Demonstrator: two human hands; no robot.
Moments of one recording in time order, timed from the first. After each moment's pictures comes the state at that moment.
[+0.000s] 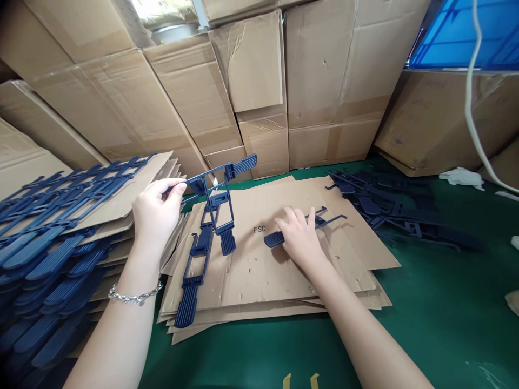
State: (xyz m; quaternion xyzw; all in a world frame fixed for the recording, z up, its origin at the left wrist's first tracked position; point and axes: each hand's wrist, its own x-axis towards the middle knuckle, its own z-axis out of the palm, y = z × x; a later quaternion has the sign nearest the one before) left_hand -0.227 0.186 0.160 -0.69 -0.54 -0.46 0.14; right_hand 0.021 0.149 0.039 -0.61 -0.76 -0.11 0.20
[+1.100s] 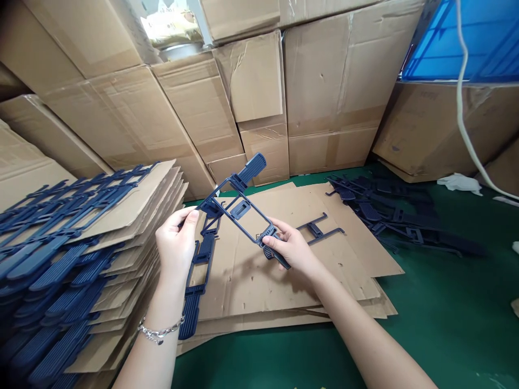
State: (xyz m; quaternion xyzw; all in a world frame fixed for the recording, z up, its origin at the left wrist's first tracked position) left_hand -0.209 0.163 0.121 -0.60 -0.55 -0.58 -0.05; right_hand 0.003 0.143 0.055 -0.40 -0.49 0.60 0.49
